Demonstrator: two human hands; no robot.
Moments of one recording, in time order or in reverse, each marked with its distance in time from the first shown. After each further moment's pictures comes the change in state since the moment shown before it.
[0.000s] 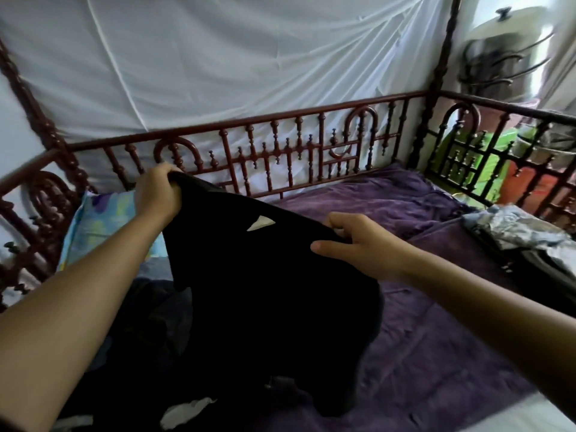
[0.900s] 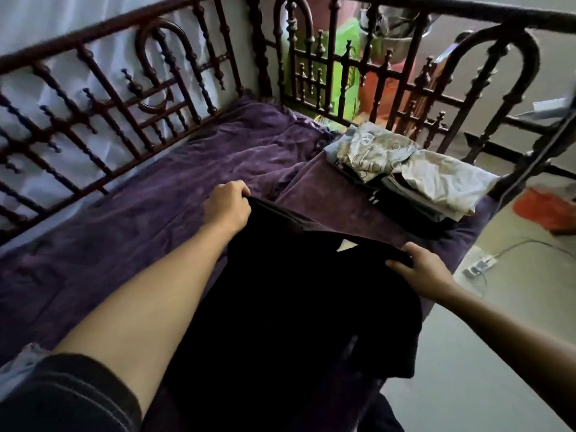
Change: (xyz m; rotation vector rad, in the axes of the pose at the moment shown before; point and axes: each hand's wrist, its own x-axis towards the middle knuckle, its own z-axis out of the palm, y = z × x) left_hand -0.064 0.372 0.540 0.055 -0.673 0.307; right_hand -0.261 0.431 -0.250 -0.295 0.583 1.140
